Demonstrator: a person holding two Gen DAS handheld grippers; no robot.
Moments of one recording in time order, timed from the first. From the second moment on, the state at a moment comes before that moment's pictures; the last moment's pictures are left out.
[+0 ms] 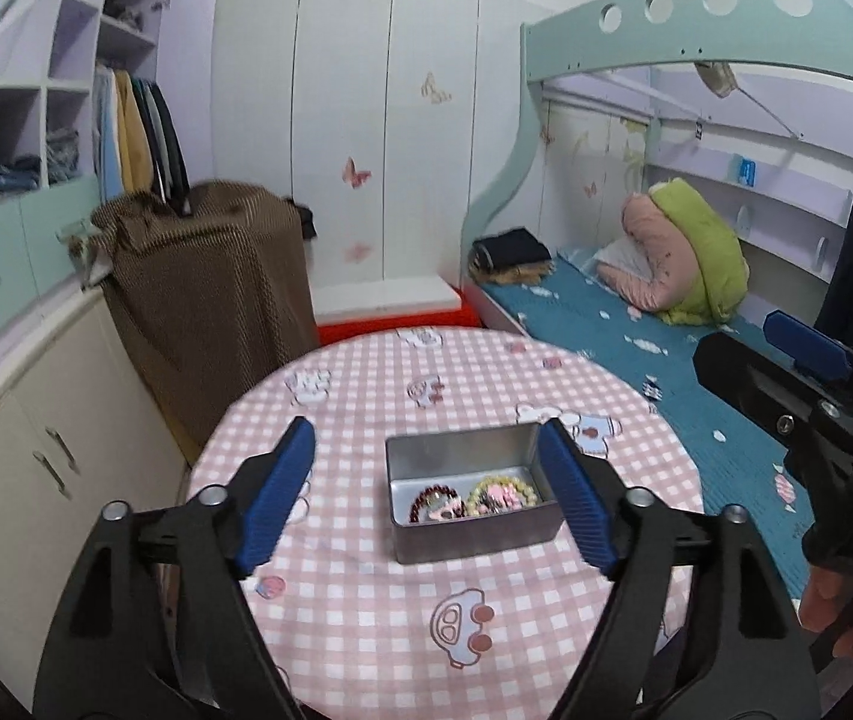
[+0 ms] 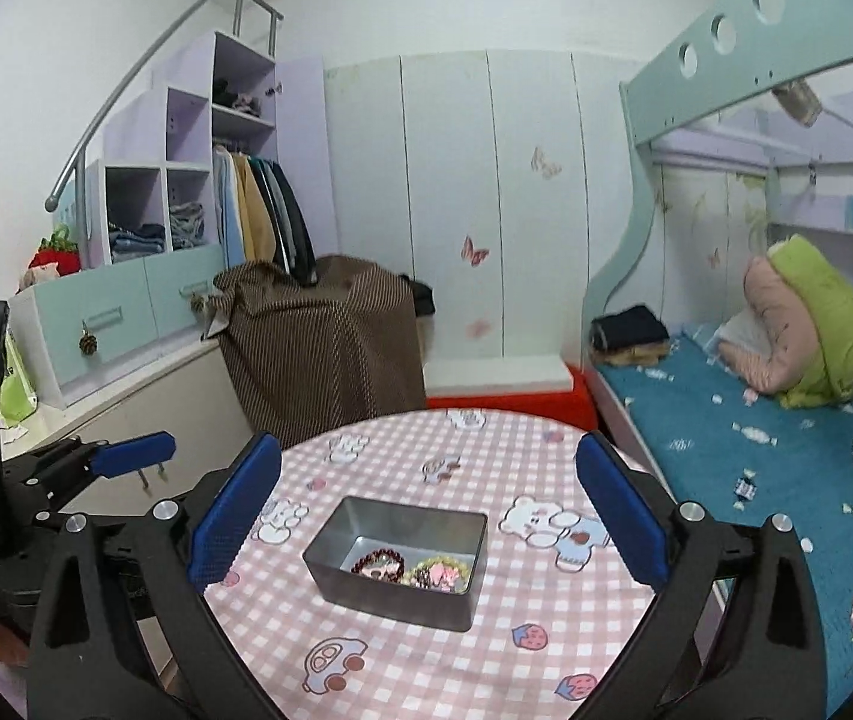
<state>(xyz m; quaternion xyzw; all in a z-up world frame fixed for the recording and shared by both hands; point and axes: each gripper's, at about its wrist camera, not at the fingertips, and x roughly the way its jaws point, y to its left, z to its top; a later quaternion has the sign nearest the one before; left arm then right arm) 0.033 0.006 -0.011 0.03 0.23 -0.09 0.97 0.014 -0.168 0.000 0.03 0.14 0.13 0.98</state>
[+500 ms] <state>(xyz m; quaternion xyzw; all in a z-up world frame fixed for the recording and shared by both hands) -0.012 0.002 0.030 0.03 0.15 -0.07 0.99 -0.025 -0.169 0.026 0.02 0.05 0.11 0.99</state>
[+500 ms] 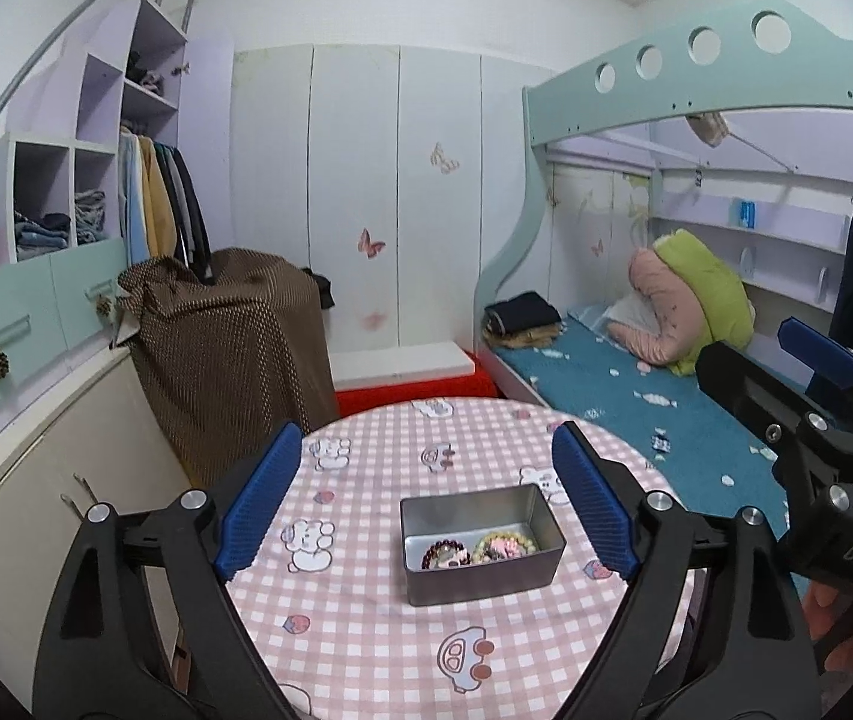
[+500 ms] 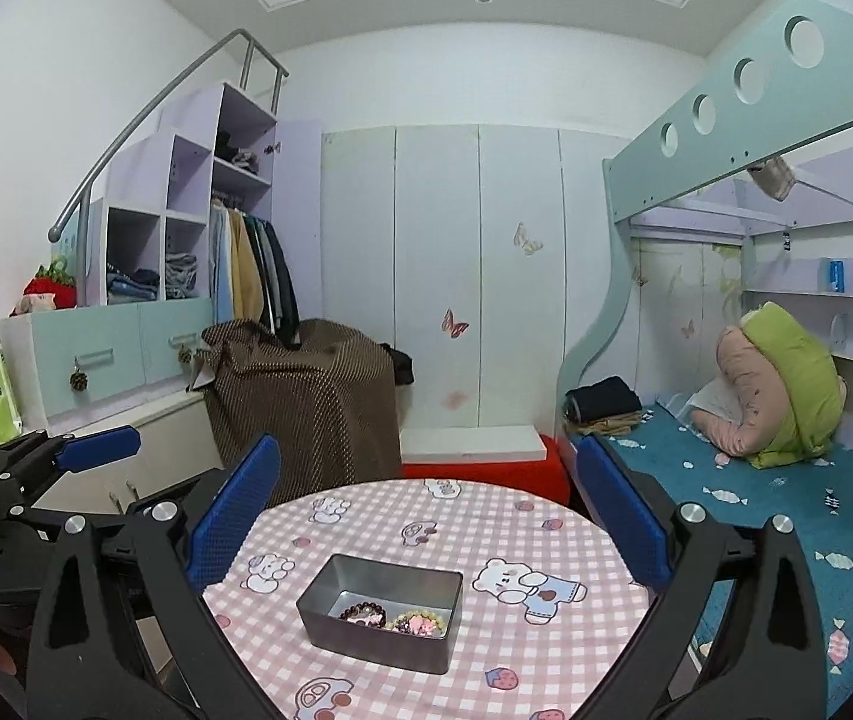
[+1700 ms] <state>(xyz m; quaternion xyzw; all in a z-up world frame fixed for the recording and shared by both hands) -0.037 0.007 0.035 0.03 0.11 -0.02 0.99 -0.056 -0.167 0.030 0.02 0.03 0.10 0.99</state>
